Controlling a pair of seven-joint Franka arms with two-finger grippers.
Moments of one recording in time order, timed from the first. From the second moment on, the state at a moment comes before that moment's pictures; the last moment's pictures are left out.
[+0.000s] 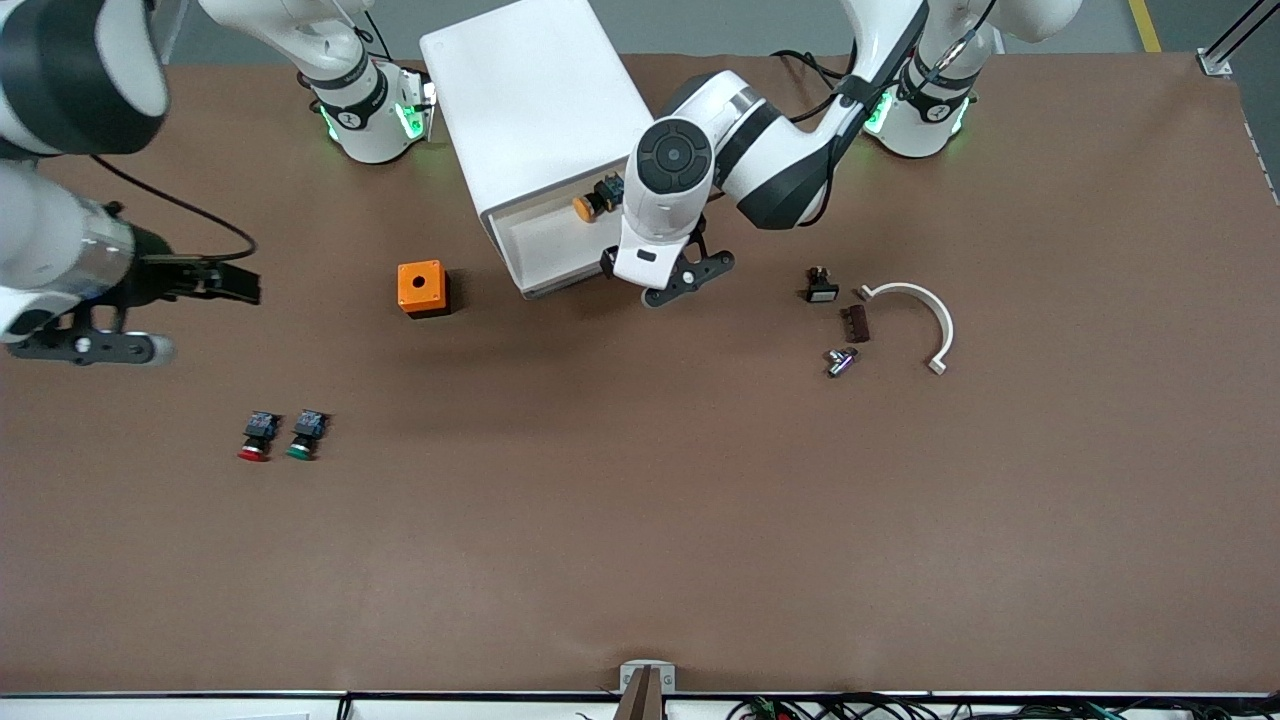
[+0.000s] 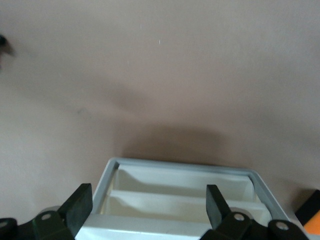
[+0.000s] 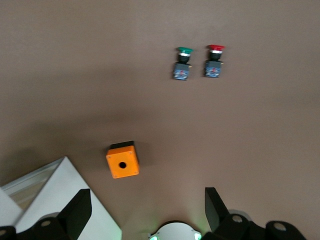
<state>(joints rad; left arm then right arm) -0.81 0.44 -0.04 -1.61 -0.26 1.94 -1.25 0.13 0.19 -0.07 -1.42 0.00 1.38 0.10</state>
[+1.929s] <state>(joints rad) -0.74 0.49 -0.05 -1.57 -0.52 1.96 -1.29 0.00 0.11 -0.06 -1.31 -0.04 1.20 0.03</state>
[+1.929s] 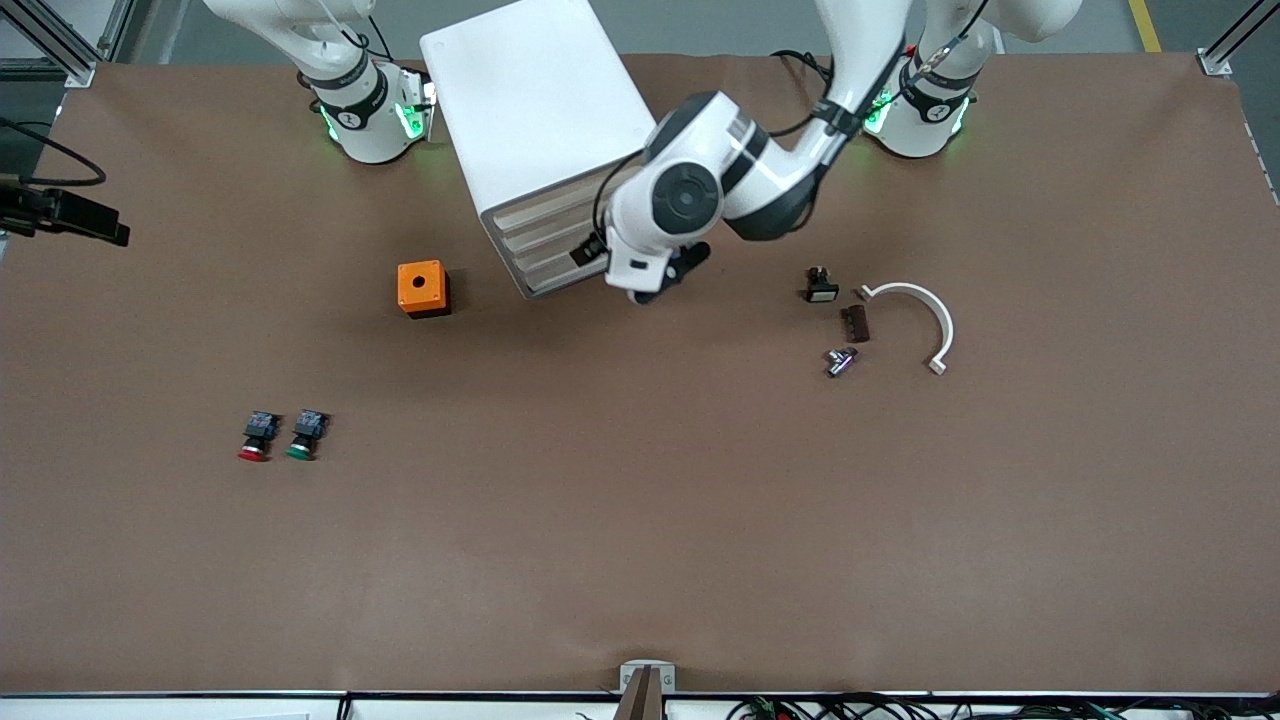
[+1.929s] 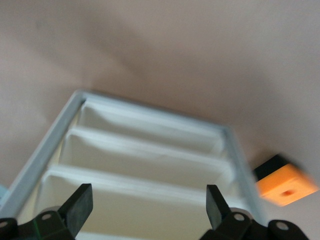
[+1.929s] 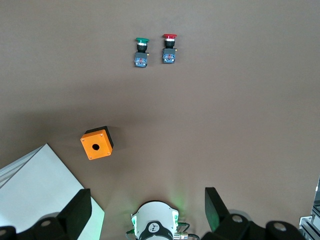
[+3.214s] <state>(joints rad) -0.05 0.08 -0.05 -1.57 -0.13 1.43 -0.30 -0.02 -0.20 -0.06 -1.69 0.00 1.46 0.03</state>
